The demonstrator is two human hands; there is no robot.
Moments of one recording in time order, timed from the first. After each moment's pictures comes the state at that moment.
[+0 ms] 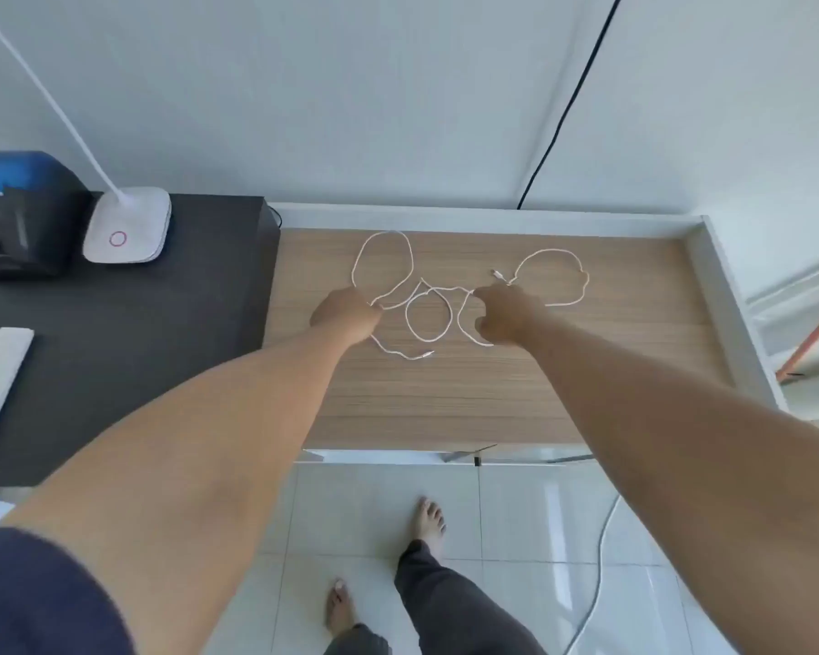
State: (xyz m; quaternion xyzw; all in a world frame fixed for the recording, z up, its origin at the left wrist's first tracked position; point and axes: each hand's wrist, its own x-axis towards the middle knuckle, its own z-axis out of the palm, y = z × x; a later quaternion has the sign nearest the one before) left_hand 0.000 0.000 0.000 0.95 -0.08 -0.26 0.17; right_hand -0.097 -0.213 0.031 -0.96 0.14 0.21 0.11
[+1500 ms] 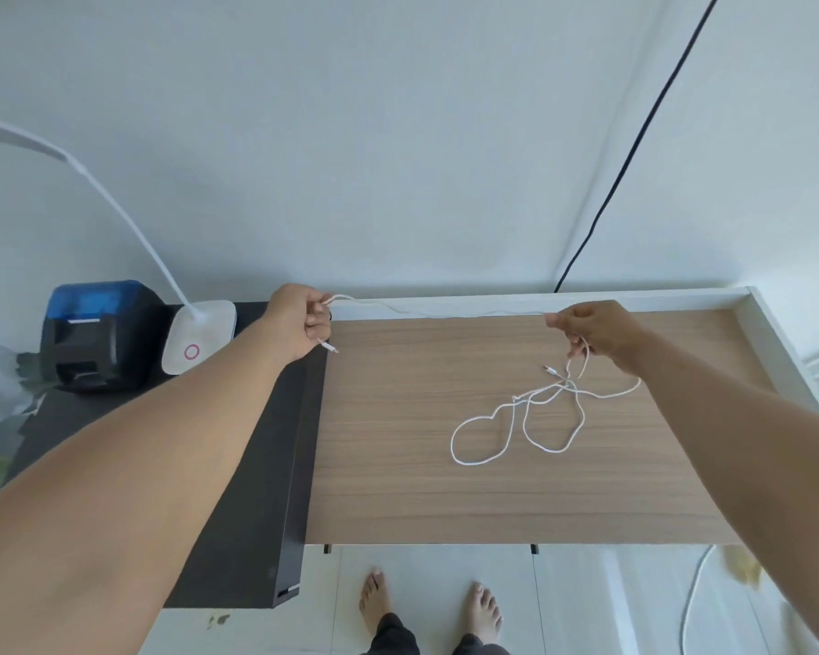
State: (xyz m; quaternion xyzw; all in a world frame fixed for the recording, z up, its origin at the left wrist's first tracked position) left_hand 0.133 0.074 0.100 0.60 0.22 -0.31 0.71; right_hand -0.041 -0.298 0.066 -0.78 0.30 0.07 0.54
